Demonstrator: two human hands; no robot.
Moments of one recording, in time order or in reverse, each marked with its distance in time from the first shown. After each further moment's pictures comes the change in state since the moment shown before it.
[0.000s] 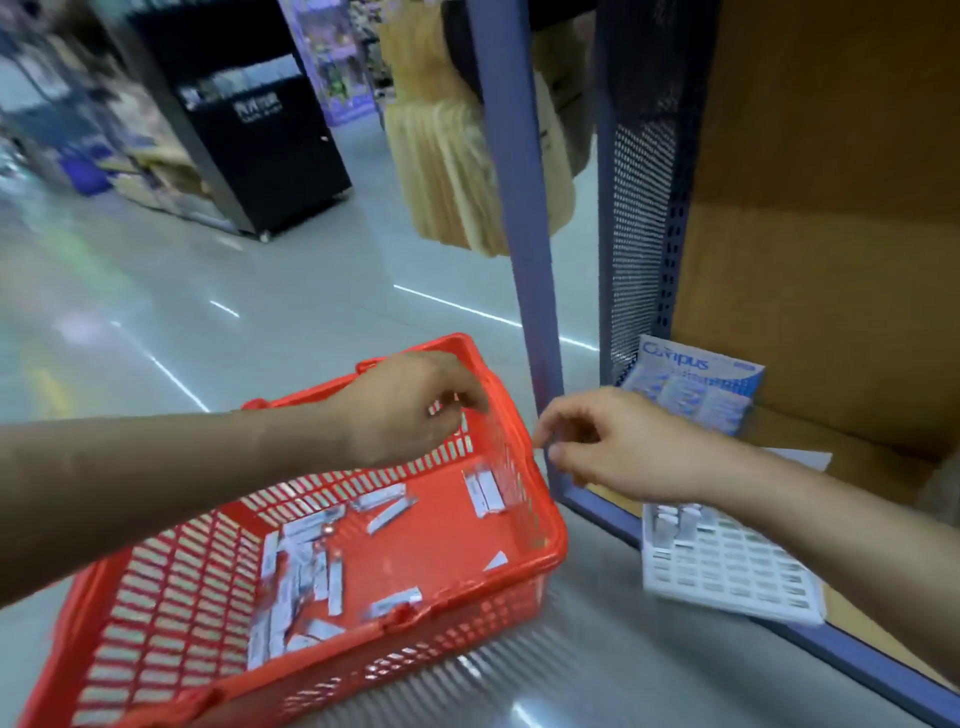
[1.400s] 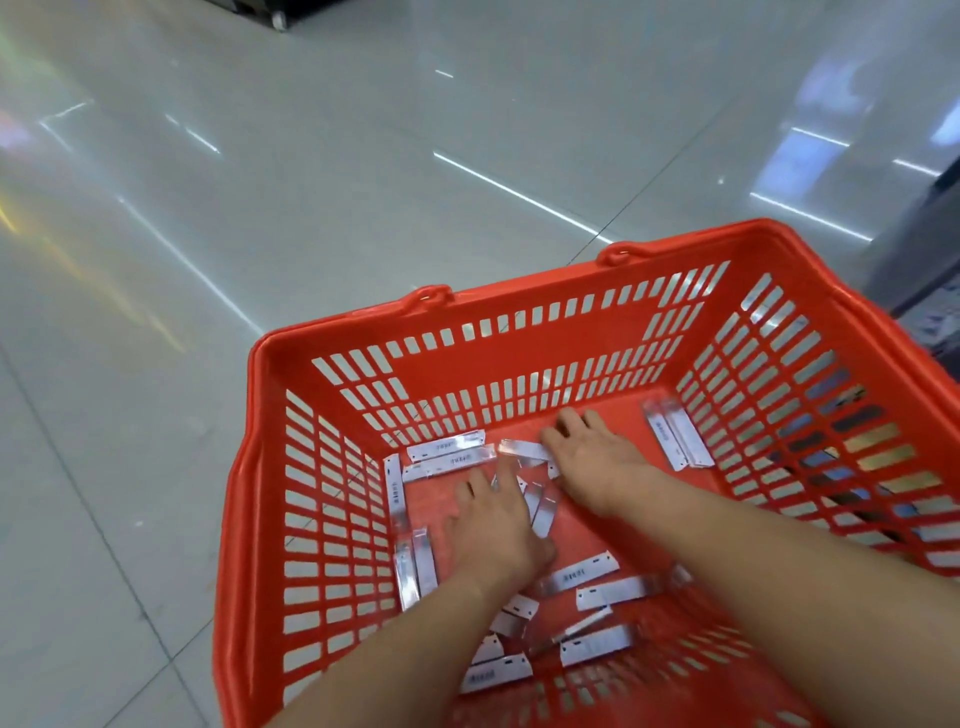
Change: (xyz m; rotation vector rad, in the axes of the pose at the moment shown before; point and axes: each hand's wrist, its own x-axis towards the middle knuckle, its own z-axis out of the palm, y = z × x) left_hand -0.156 -0.187 0.232 -0.292 -0.246 -0.903; right_hand 0.223 -0.009 0.309 -0.691 -0.412 0.157
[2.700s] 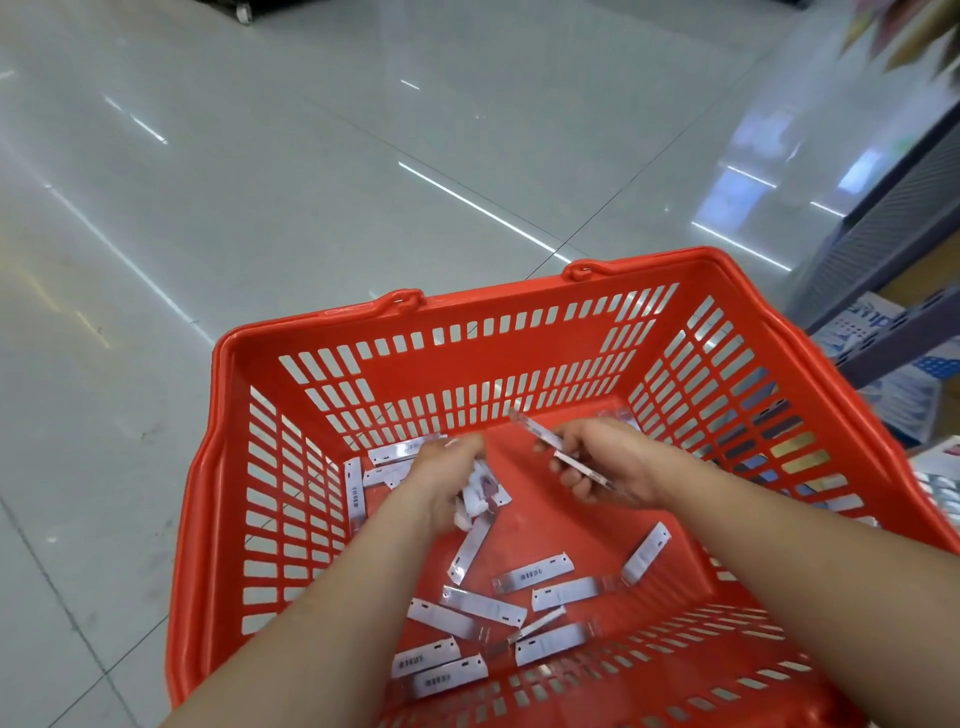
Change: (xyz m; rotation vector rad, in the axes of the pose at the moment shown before) left_hand 0.033 0.001 -0.048 -1.272 -0.272 -0.440; right_hand -0.043 0.024 -0.036 1.638 -0.298 0.506
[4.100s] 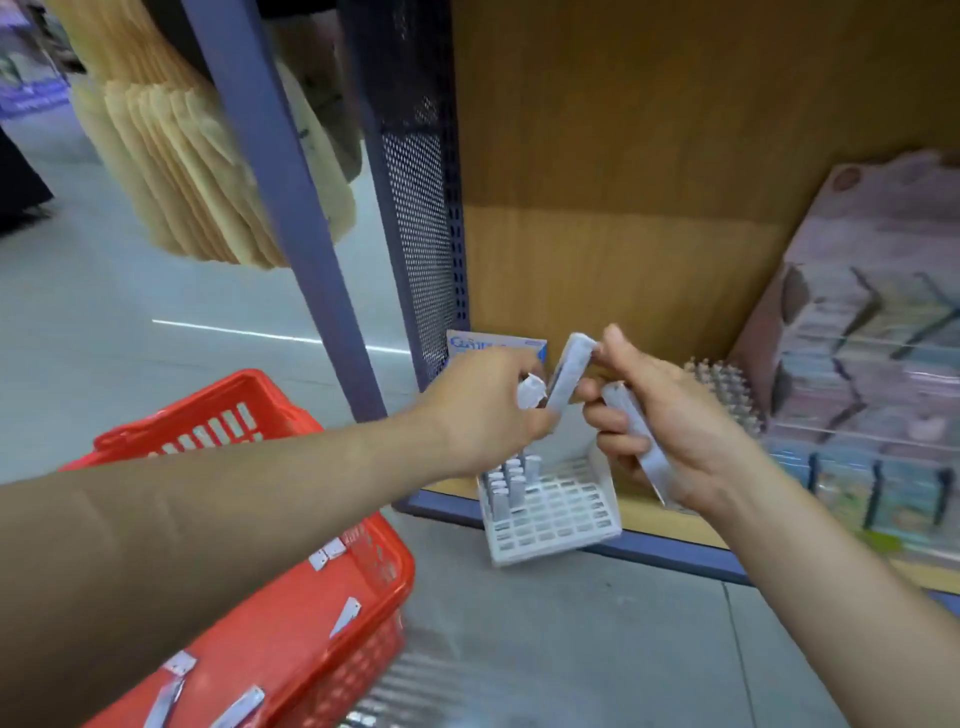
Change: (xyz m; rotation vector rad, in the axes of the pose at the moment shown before) left_hand -0.244 0.038 0.367 1.269 -0.428 1.256; right_hand -0.298 0.094 -0.277 0.612 0.243 -0.895
